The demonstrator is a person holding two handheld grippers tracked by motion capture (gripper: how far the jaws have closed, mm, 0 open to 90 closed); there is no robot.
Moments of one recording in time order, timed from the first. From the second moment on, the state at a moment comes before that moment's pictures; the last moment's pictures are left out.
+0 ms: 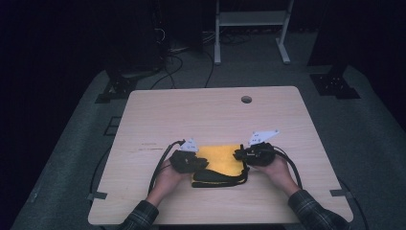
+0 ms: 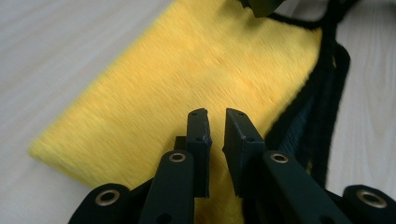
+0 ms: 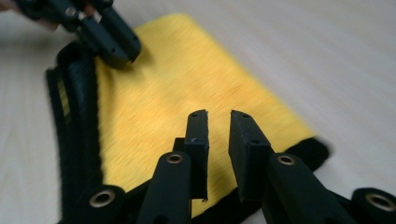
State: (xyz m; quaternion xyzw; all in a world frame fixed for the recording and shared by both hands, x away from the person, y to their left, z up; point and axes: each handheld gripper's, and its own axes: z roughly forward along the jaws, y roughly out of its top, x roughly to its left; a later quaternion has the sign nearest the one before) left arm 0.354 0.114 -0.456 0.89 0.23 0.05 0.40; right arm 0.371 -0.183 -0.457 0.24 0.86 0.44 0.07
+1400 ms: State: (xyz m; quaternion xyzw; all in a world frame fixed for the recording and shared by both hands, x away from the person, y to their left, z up) left arm 0.309 0.210 -0.452 0.85 0.32 0.16 0.39; right arm 0.332 -0.254 -0.451 0.37 0.81 0.42 0.15
